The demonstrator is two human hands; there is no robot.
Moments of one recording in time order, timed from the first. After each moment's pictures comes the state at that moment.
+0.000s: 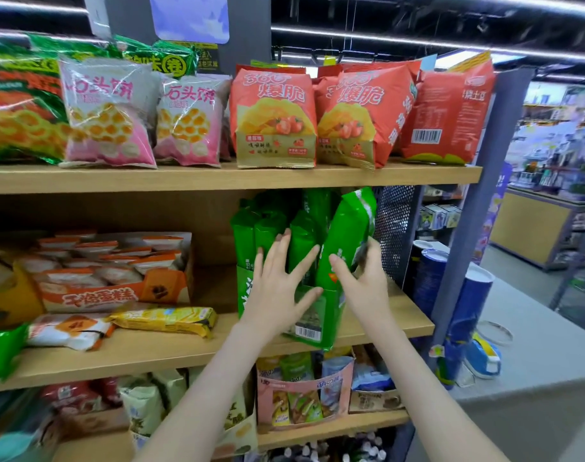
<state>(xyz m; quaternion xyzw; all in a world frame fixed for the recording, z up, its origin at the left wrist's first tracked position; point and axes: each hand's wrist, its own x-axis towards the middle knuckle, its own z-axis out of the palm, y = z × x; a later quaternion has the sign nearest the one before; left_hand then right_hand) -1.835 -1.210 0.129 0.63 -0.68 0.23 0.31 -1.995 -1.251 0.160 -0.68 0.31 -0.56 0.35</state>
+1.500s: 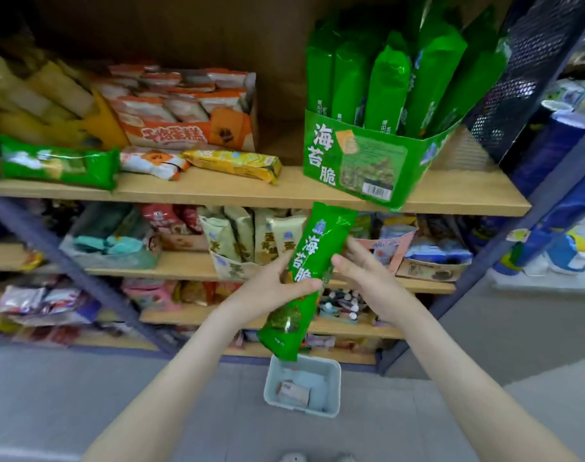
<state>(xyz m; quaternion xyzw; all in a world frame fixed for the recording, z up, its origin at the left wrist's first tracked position) -1.839 -1.024 0.028 0.67 -0.45 -0.43 0.40 -1.992 -1.146 0.024 -0.65 0.22 -0.19 0.70</state>
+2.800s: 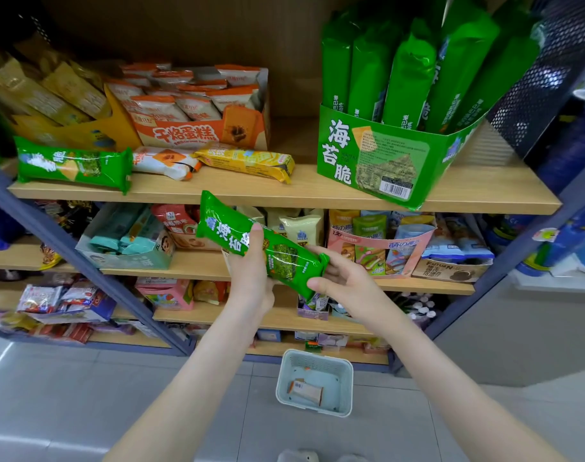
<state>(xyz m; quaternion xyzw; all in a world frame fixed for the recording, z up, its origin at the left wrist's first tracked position) -1.818 -1.042 0.018 0.55 0.02 -0.33 0.77 -1.963 -1.120 0.009 -0.70 0.22 -0.16 0.66</state>
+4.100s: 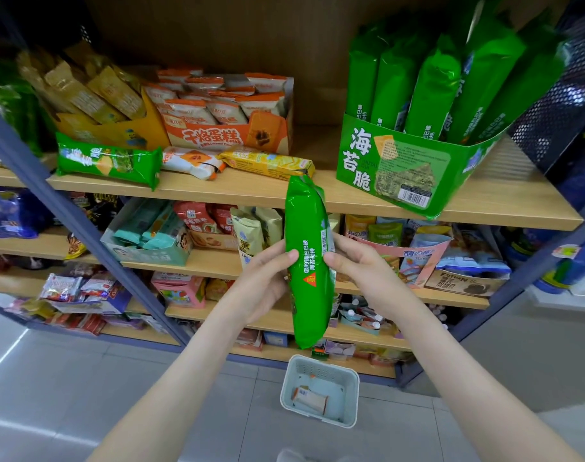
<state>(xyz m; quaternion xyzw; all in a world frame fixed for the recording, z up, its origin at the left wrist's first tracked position) -1.809 -1.000 0.025 0.46 -0.28 -0.50 0.68 -1.951 -1.123 0.041 -0.70 0.16 -0.17 0.68</state>
